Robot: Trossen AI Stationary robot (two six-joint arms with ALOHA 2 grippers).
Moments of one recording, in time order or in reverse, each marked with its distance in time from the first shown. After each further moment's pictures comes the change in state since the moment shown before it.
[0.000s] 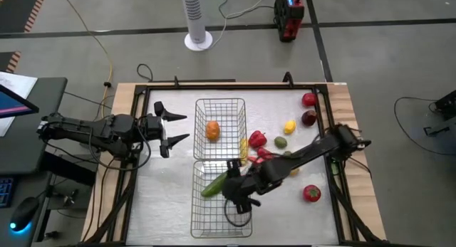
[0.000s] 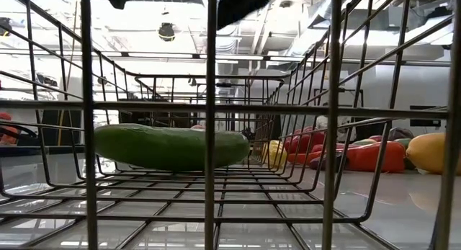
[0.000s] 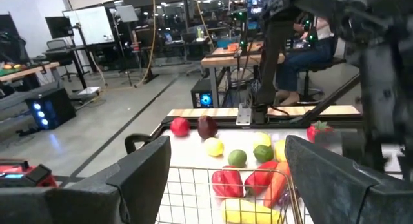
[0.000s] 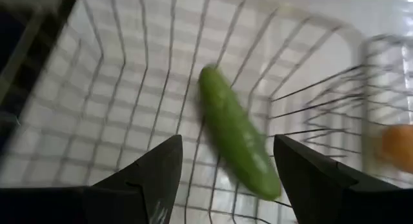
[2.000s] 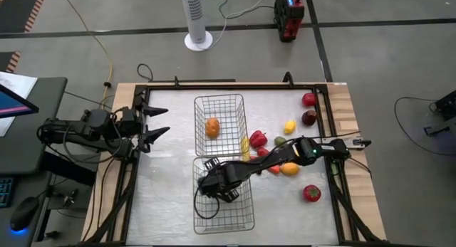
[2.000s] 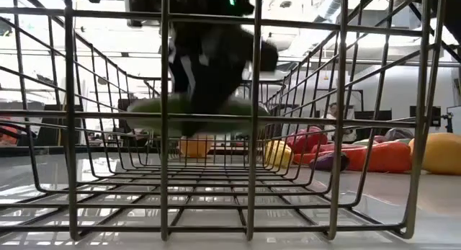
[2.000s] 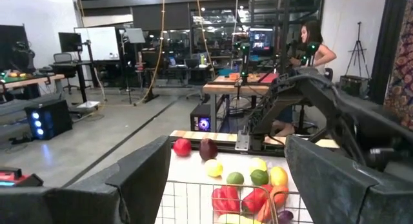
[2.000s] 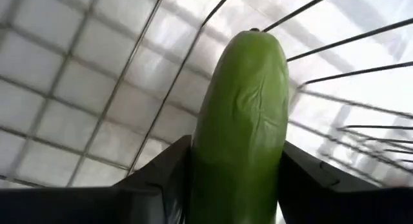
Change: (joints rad) left arm 0.000 -0.257 0.000 -0.144 -0.002 -0.046; right arm -0.111 0.453 0.471 -0.341 -0.007 -0.373
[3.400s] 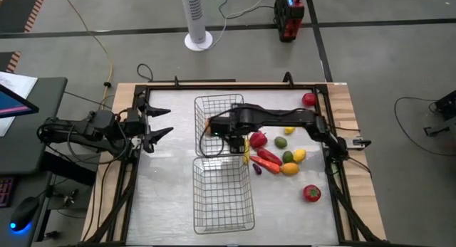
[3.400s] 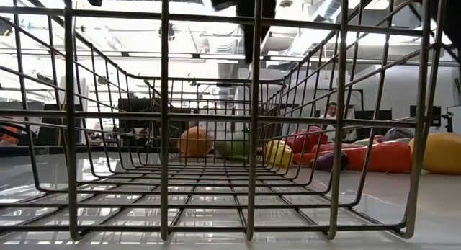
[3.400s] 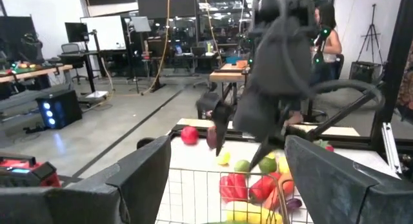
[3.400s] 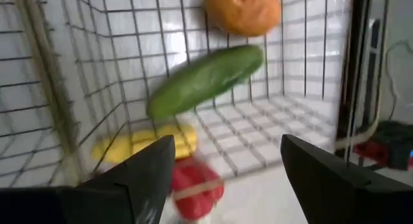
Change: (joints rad) left arm 0.000 0.035 0.000 -0.020 -0.032 0.000; right arm -0.274 -0.242 0.127 -0.496 0.126 0.334
